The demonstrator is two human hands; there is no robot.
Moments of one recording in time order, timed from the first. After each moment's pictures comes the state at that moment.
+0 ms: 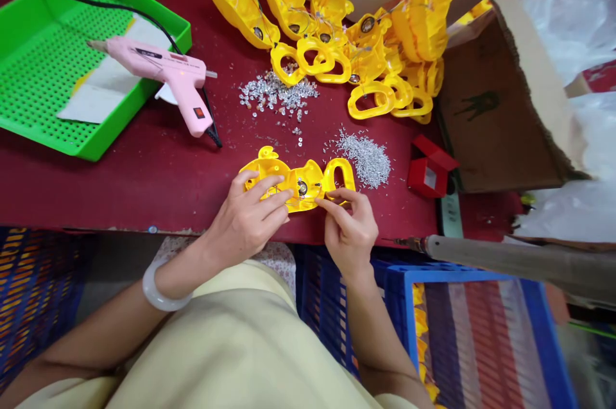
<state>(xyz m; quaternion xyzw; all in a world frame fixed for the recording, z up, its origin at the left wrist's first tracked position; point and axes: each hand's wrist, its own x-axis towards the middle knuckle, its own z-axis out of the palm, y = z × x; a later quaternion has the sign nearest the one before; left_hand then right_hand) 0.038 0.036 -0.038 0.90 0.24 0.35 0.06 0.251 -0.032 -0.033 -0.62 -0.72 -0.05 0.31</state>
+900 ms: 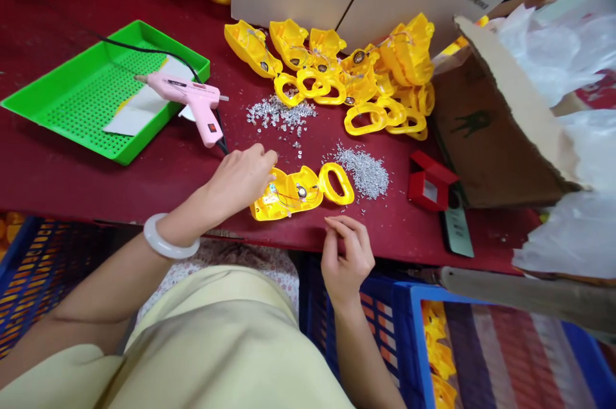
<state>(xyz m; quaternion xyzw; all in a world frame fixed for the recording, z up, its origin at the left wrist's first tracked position) 0.042 0.092 0.008 0.89 0.43 0.06 0.10 0.230 -0.064 -0.041 -0.65 -0.62 -0.03 0.45</state>
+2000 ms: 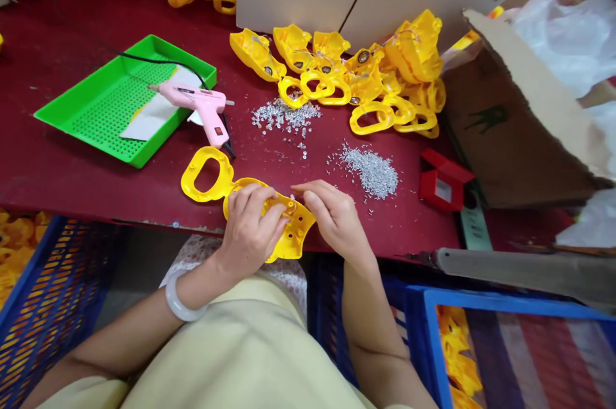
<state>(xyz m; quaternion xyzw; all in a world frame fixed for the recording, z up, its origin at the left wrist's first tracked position) 0.041 0.006 -0.029 0.83 0.40 0.38 0.03 0.226 0.004 0.001 -0.56 -0.71 0.26 0.34</state>
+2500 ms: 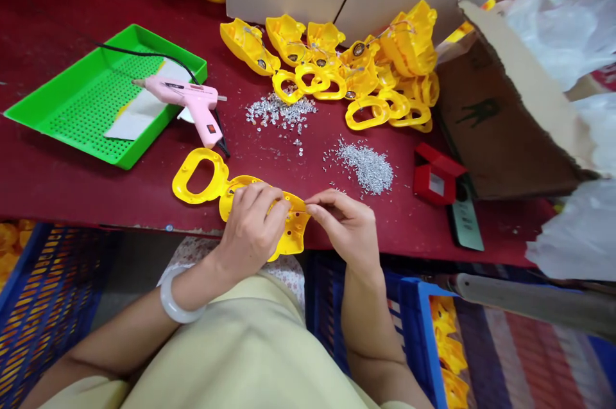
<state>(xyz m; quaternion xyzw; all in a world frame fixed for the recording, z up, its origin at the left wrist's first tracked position) 0.046 0.015 -0.017 0.86 0.36 0.36 0.06 0.229 -0.015 0.003 -0.60 -0.63 0.27 0.41</state>
